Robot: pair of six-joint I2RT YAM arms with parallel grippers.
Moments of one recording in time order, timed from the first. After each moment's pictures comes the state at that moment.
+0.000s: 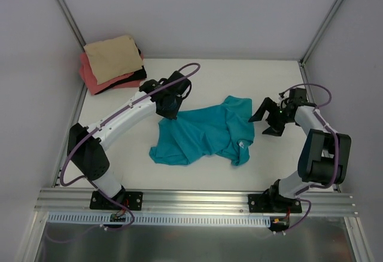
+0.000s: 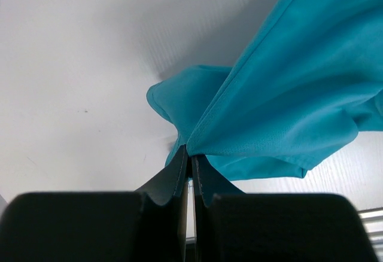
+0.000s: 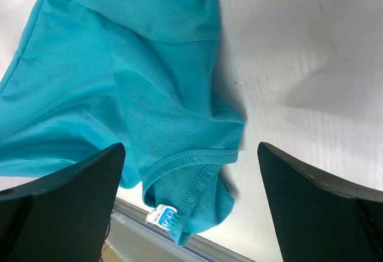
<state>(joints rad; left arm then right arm) -0.71 1.64 1.52 -1.03 -0.28 -0.24 -0.16 1.56 0.96 -0.63 -0.54 0.36</state>
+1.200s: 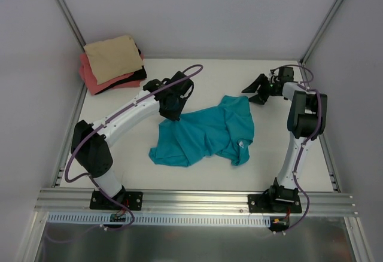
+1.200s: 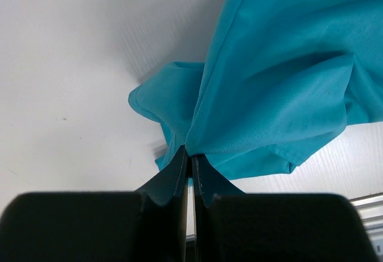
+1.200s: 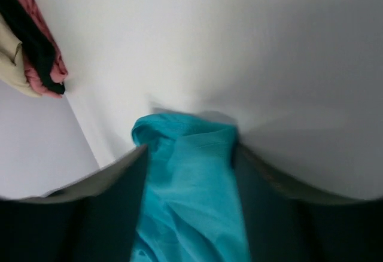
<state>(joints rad) -0.71 1.66 1.52 -1.03 -0.20 -0.24 -0.12 2.20 1.52 -0.32 -0.72 0.59</state>
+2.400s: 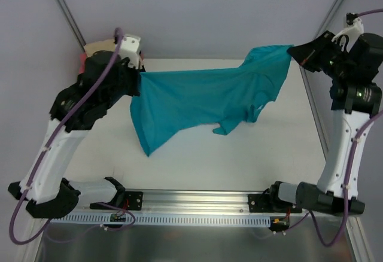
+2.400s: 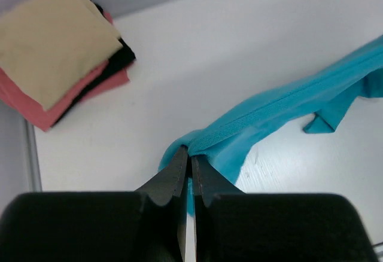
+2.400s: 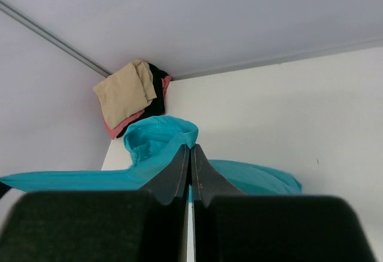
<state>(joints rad) -0.62 1.26 1.77 -1.02 -0.32 -0.08 -0.20 1.34 1.81 -0.70 -0.59 0.49</state>
